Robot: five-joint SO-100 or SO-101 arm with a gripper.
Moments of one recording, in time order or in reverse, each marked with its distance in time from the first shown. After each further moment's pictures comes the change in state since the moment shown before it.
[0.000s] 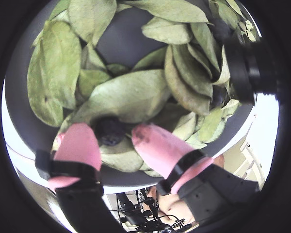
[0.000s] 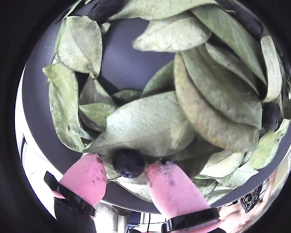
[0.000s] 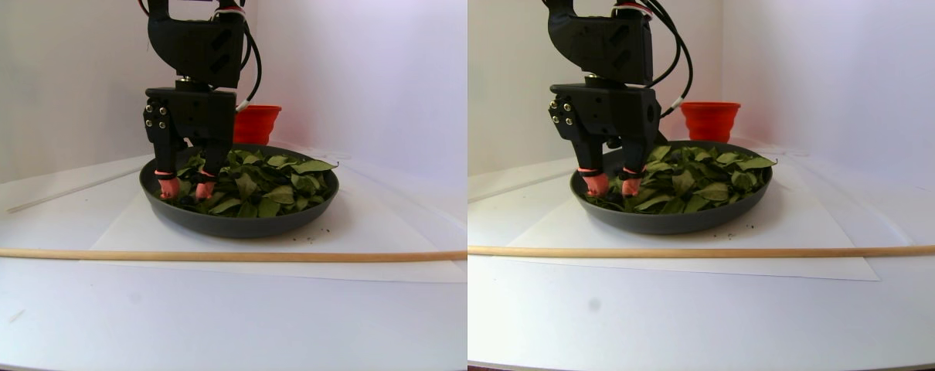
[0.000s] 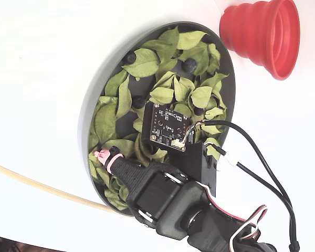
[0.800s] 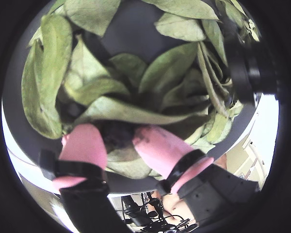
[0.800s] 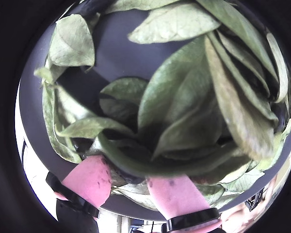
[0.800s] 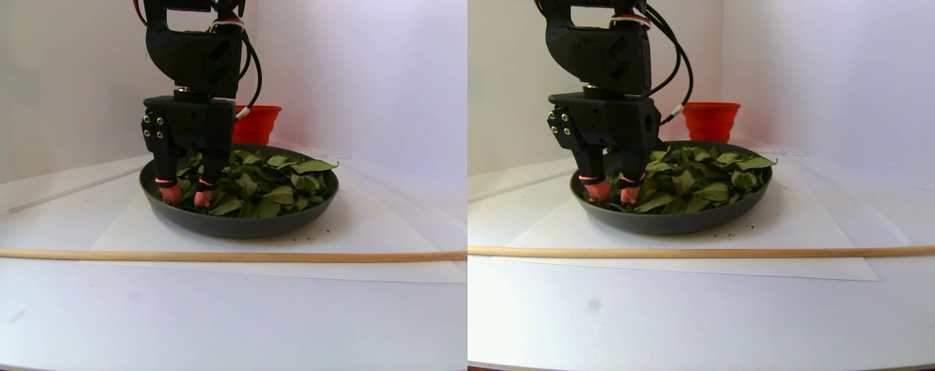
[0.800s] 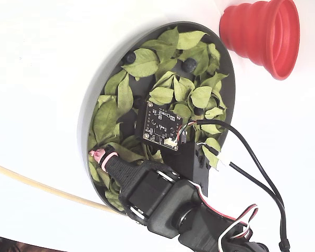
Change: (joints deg) arm -0.4 -3.3 0.0 -3.4 1.9
